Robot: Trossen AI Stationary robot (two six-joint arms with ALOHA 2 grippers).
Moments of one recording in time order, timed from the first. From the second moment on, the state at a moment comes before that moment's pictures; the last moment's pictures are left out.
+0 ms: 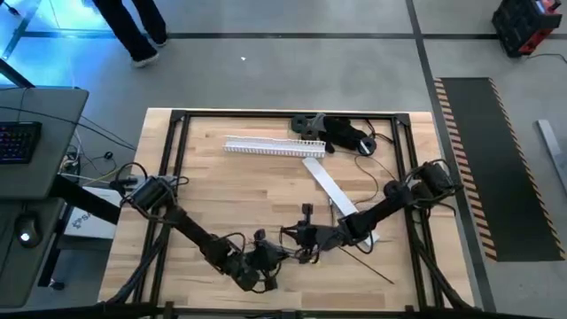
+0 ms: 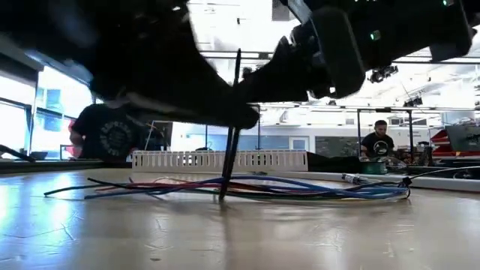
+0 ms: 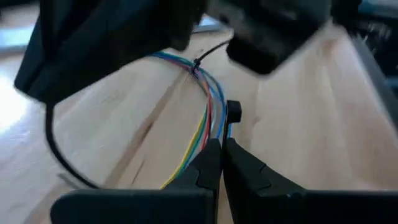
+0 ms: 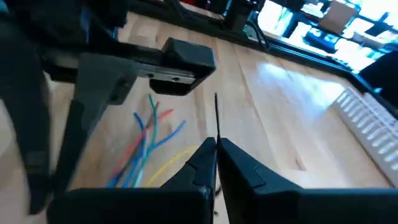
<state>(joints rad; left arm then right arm) -0.65 2.04 1.06 0.39 -0.76 -0.60 0.46 1.94 0.90 0.60 0.58 -0.11</state>
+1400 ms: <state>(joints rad) -0.73 1.98 0.64 1.17 -0.89 -0.66 0.40 2.00 1.03 0.49 0.48 -0.01</state>
